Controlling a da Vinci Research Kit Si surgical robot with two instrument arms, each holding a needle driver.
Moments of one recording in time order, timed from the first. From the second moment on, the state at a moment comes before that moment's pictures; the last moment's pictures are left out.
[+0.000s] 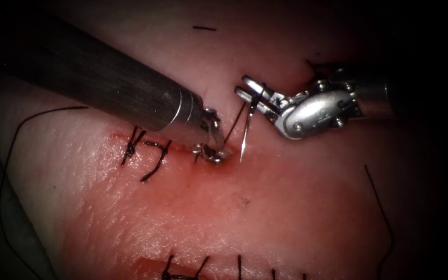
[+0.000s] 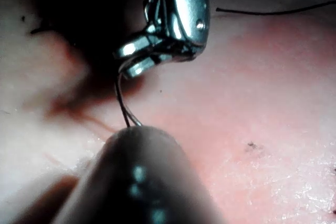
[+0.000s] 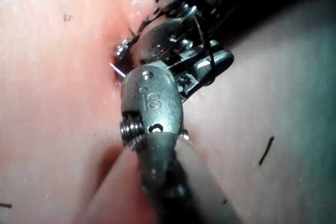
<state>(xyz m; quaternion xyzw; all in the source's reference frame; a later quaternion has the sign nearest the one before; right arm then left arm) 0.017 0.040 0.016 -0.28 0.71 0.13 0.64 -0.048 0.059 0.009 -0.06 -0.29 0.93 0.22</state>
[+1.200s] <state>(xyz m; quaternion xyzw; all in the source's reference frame) 0.020 0.034 0.021 -0.29 0.68 0.06 0.67 -0.047 0.061 0.006 -0.08 -0.29 0.92 0.25</state>
